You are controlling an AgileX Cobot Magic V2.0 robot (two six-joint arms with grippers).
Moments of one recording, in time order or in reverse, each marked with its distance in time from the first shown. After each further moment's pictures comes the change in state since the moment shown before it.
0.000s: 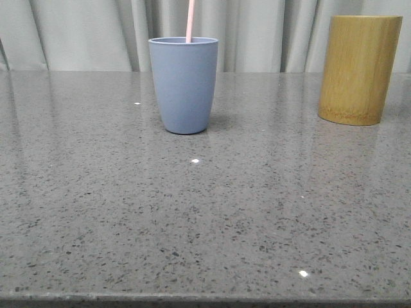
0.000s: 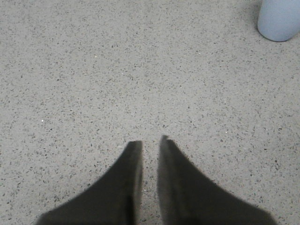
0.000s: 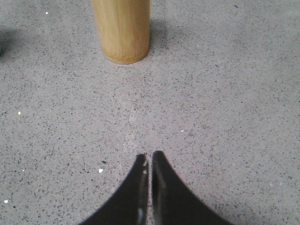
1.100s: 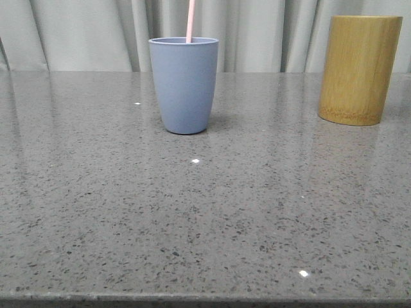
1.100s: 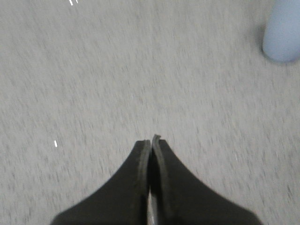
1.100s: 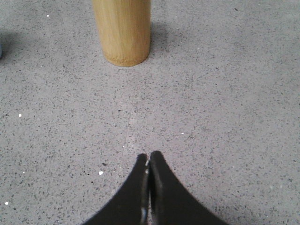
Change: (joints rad) left arm 0.000 -0.051 0.059 0.016 -0.174 0.000; right arm 0.000 0.000 0.000 0.000 -0.007 -0.002
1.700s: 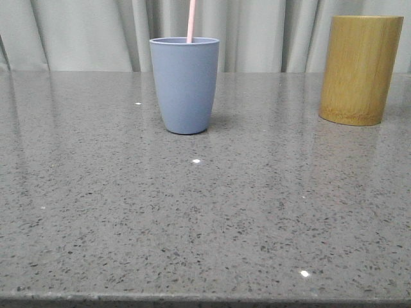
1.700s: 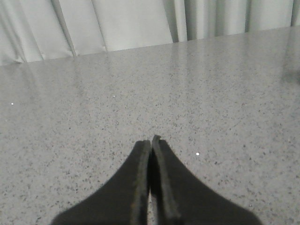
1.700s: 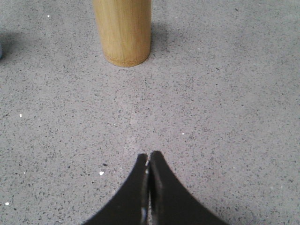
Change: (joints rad) left arm 0.000 -0.525 0.615 0.089 -0.496 -0.006; right arm 0.000 0.000 0.000 0.000 0.000 0.000
